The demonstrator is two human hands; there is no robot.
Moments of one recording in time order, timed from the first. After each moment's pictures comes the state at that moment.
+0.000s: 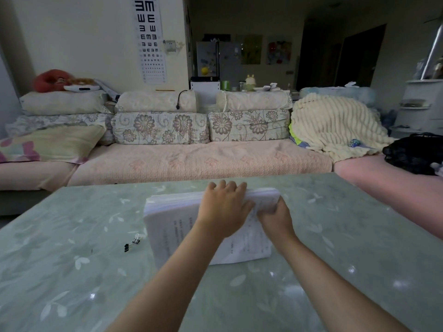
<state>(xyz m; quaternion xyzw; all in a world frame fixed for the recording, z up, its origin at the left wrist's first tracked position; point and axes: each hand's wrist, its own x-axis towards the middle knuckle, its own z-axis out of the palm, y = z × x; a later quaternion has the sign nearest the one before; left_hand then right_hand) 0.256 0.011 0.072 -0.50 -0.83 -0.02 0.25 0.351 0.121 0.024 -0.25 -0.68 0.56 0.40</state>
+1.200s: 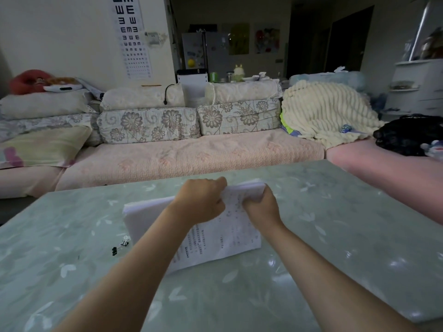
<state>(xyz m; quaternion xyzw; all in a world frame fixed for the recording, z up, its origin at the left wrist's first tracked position) 0.226 0.013 0.083 -0.55 -0.79 -0.01 0.25 0.332 0.143 0.010 -0.27 -0.68 0.56 0.39</state>
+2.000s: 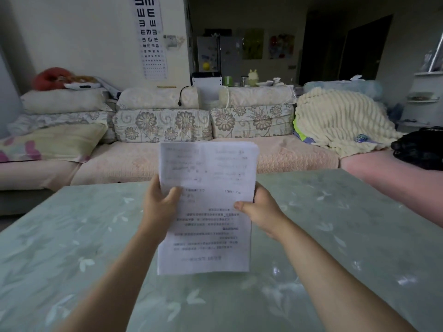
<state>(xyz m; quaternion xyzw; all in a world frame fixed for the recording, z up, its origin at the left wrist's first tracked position) 0.177 -0.070 0.061 -0.25 -0.64 -0.72 0.02 0.296 0.124 0.033 -0.15 -0.75 0.59 0.27</state>
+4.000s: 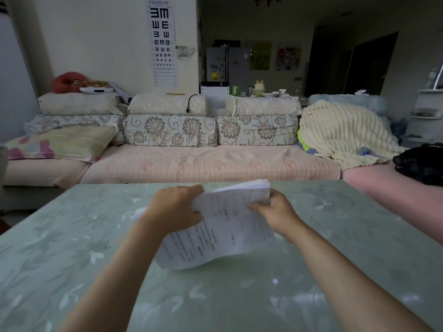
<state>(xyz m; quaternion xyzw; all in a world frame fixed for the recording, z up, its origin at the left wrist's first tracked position) 0.193 -0.095 0.097 -0.48 -0.85 -0.09 0.21 0.332 0.126 0.053 -0.17 -0.78 0.52 0.29</state>
